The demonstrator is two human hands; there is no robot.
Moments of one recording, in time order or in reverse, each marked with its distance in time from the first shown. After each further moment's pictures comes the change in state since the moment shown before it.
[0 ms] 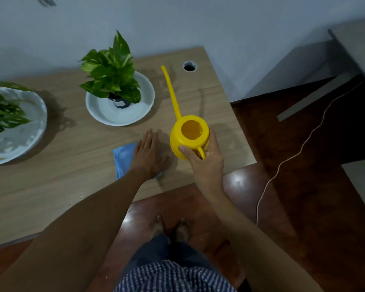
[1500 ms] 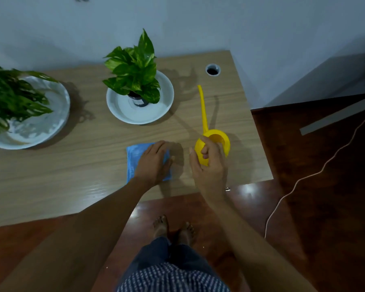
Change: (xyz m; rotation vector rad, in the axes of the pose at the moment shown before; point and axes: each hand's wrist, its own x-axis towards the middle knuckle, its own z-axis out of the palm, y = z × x) left_hand -0.015 -0.005 -0.002 -0.094 0.110 -0.025; right_hand 0.014 0.021 0.021 -0.336 0.138 -0.502
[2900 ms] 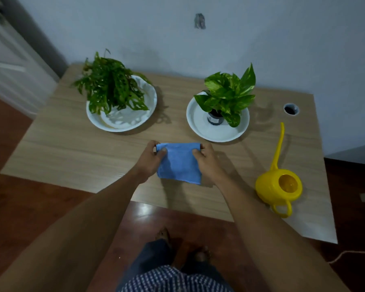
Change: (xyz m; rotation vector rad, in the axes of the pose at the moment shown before) left_hand -0.065 -0.139 -0.124 -0.889 0.301 -0.666; right_hand 0.015 -0.074 0.185 0.253 -0.940 0.462
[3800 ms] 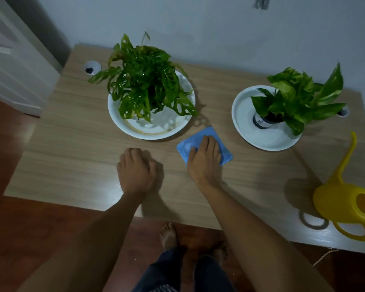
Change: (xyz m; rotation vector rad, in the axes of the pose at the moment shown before) left_hand 0.063 -0.094 -0.154 0.782 0.453 0.260; right_hand 0.070 -0.024 0.209 -0.770 0.427 -0.081
